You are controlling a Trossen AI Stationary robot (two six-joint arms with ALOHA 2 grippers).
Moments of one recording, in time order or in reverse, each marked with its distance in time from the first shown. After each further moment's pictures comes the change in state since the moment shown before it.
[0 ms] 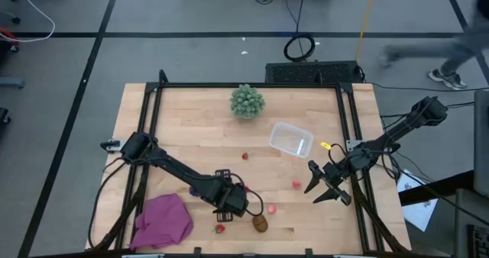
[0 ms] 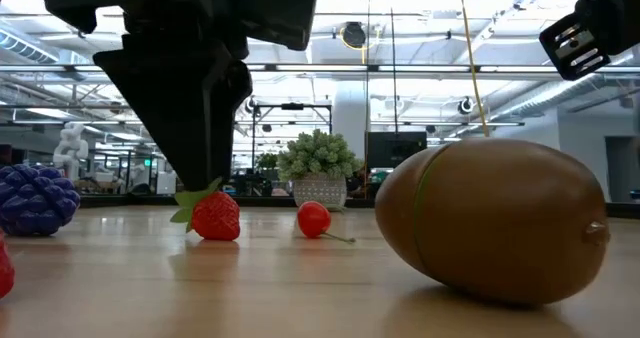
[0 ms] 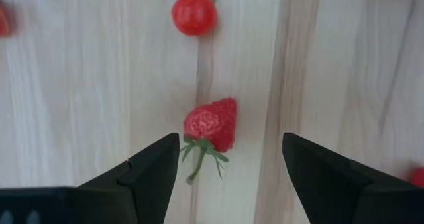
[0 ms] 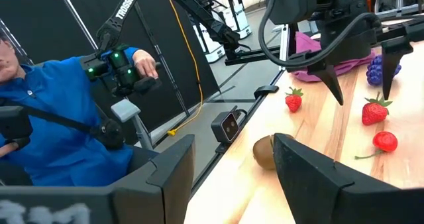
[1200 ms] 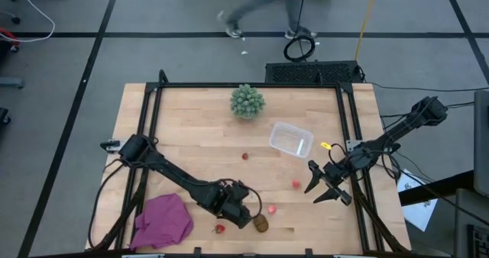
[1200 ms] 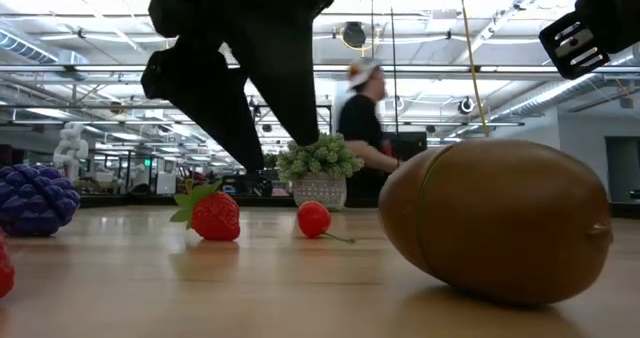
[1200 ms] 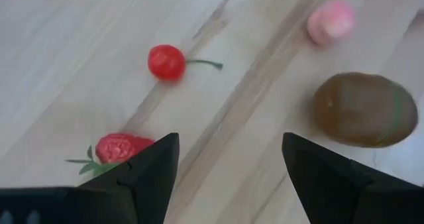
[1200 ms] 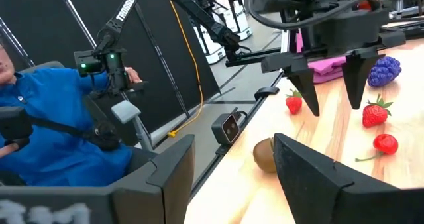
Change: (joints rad) left arm -0.052 0.001 0.000 0.226 -0.104 -0.621; right arm 0.000 0.000 0.000 0.006 0.000 -0.001
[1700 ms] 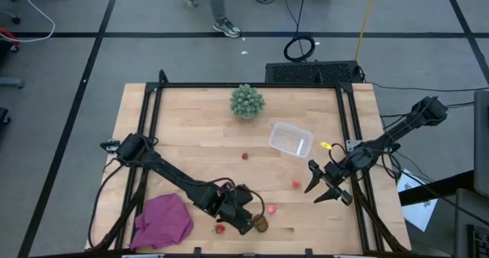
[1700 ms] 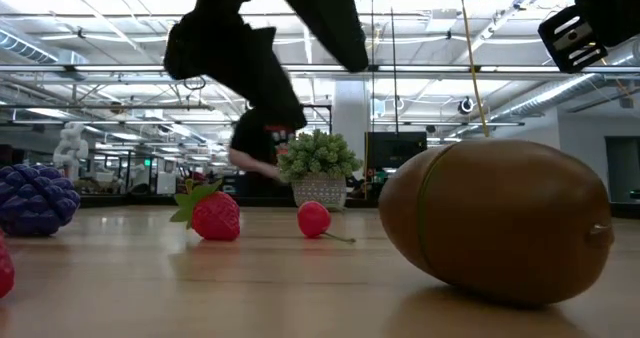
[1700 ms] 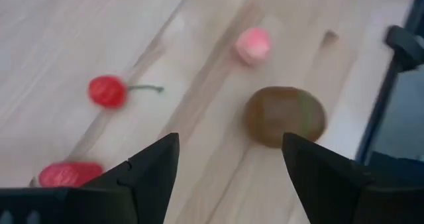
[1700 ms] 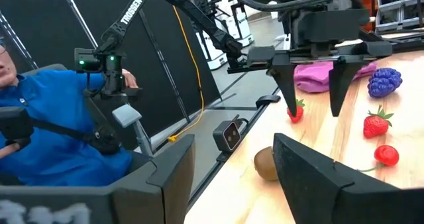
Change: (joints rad) left arm -0.013 -0.025 0.000 0.136 -0.001 0.070; right arm 0.000 0.000 0.000 0.027 0.000 -0.018
